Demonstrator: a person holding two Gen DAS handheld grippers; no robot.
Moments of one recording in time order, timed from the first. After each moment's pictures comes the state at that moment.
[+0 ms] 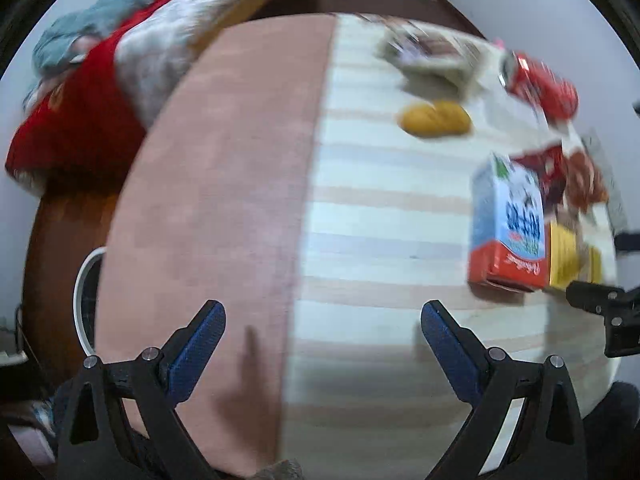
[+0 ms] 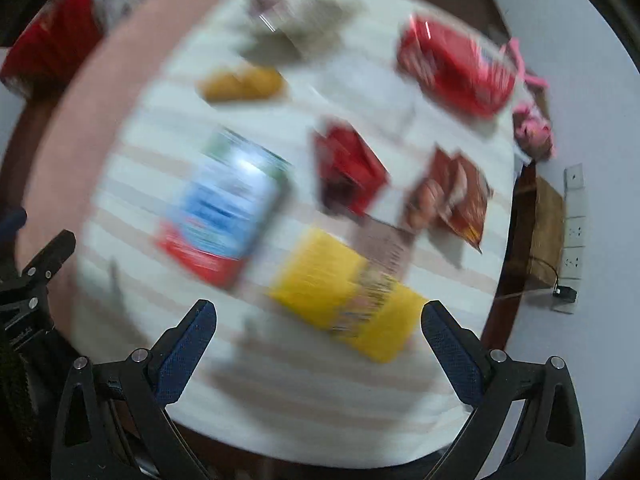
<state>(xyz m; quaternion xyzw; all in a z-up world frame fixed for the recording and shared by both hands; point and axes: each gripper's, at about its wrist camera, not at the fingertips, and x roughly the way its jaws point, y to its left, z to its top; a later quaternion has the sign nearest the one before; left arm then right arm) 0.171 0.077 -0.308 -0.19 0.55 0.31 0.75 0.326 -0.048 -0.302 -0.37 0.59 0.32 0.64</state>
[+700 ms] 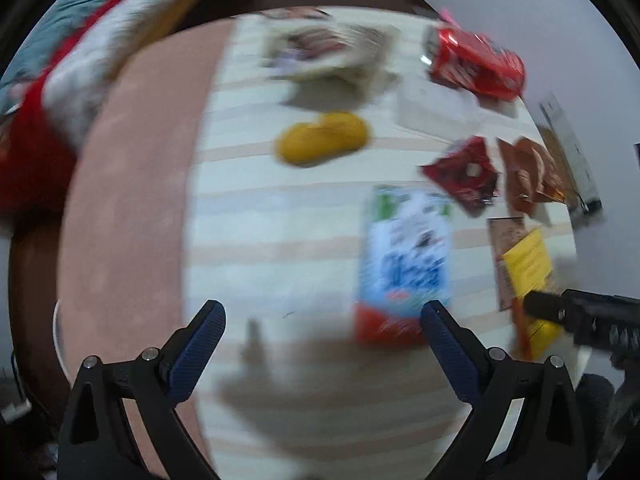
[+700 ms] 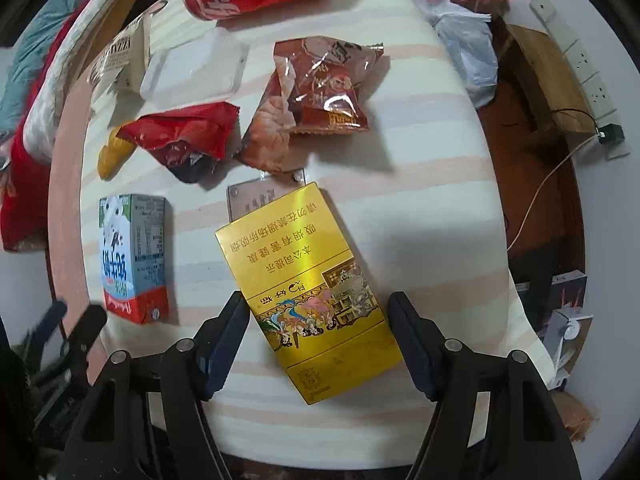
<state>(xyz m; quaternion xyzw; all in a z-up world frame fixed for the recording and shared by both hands) 0.253 0.056 -0.300 -0.19 0.59 0.21 0.76 0.389 -0.164 -0.319 -0.11 0.70 0.24 0.66</state>
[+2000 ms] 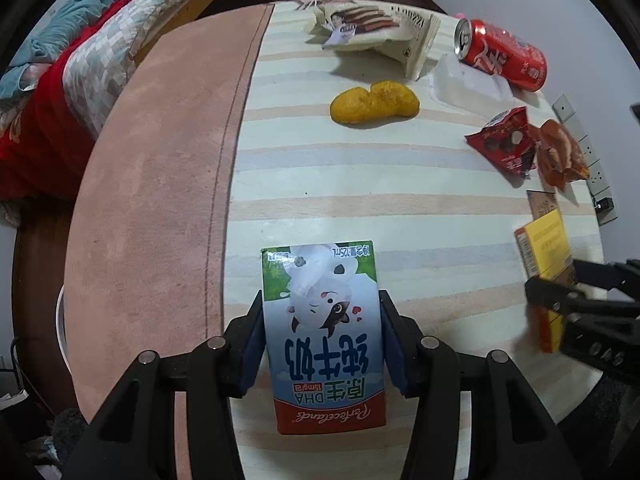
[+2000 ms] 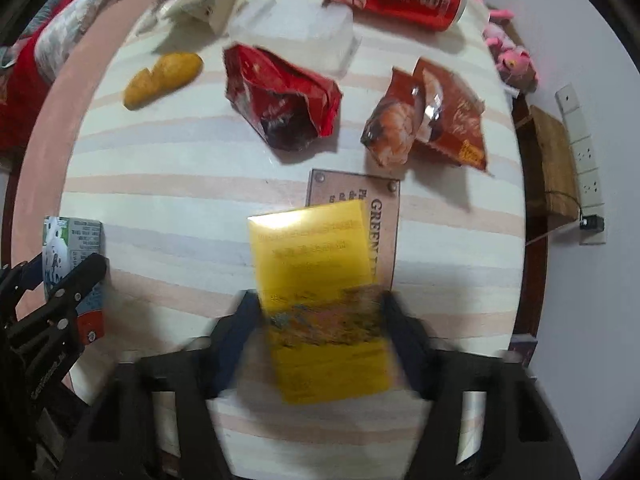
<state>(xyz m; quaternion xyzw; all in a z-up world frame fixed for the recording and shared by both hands) 0.193 0.064 -0.310 -0.18 0.57 0.24 0.76 0.319 -0.069 -0.306 -0.26 0.62 0.26 0.69</state>
